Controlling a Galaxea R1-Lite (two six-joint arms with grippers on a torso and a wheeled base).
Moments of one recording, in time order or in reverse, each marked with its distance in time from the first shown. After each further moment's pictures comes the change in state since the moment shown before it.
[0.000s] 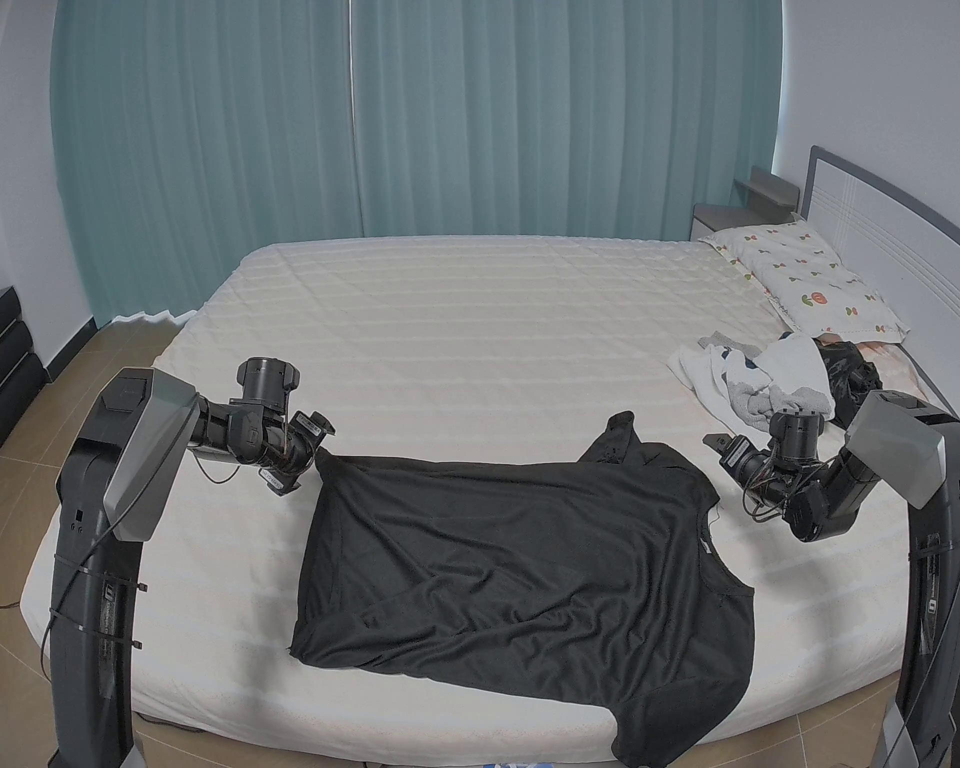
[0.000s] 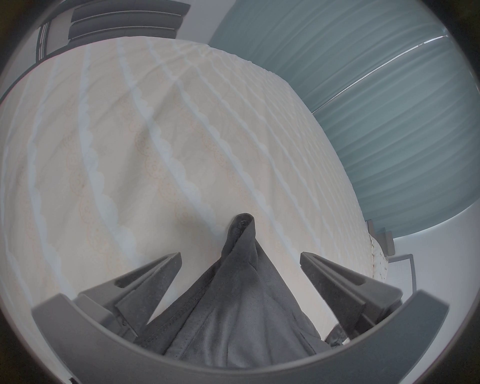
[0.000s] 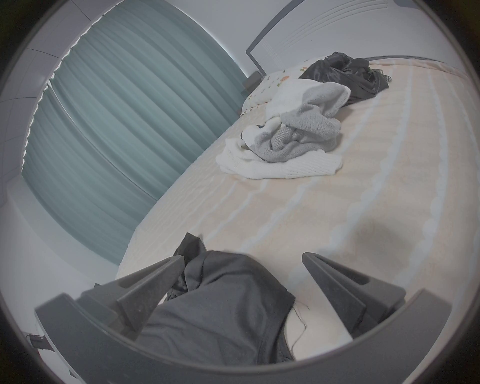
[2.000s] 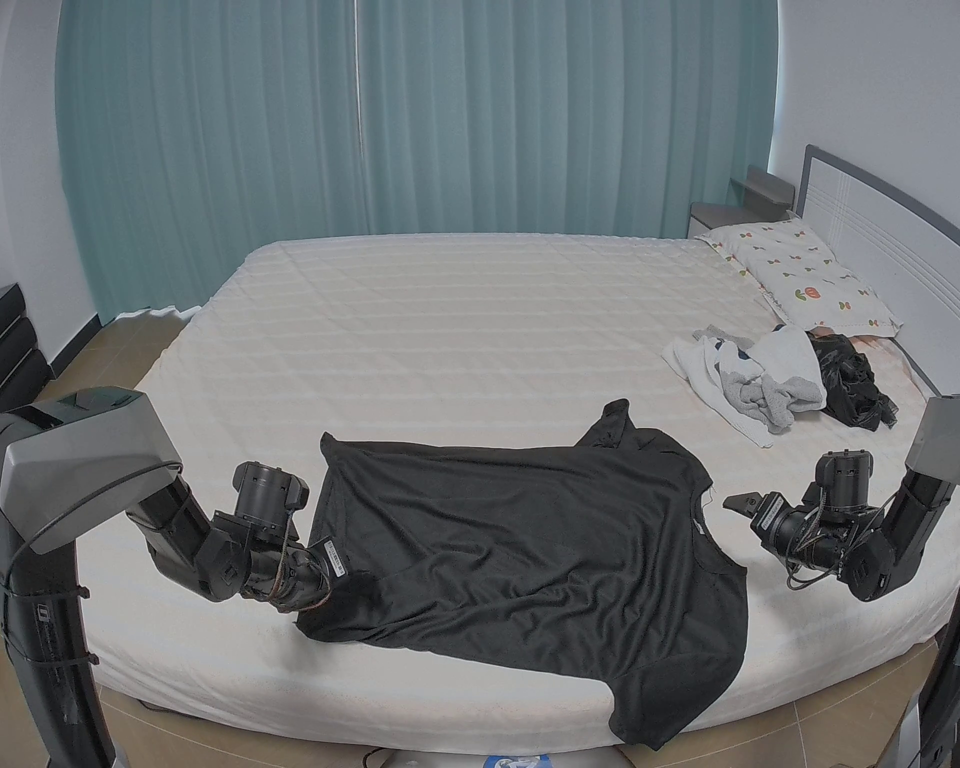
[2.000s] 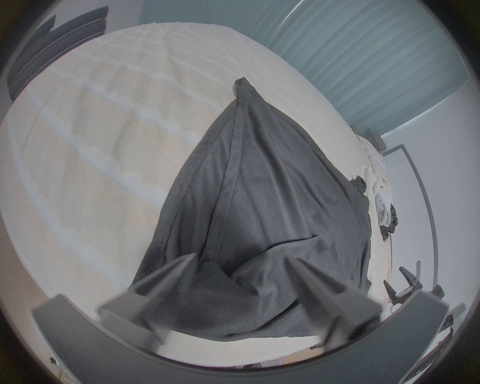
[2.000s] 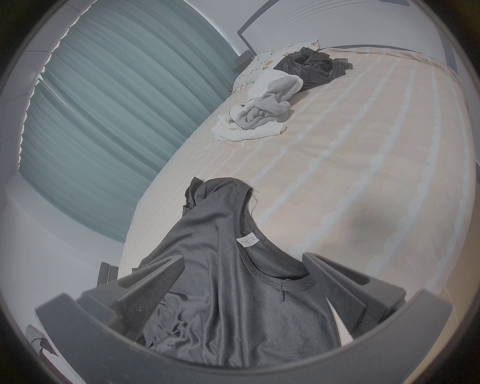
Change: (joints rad) left arm -0.171 -0.365 1.016 -0.503 -0.128 0.306; right arm 0.036 -0.346 0.614 -0.096 0.066 0.012
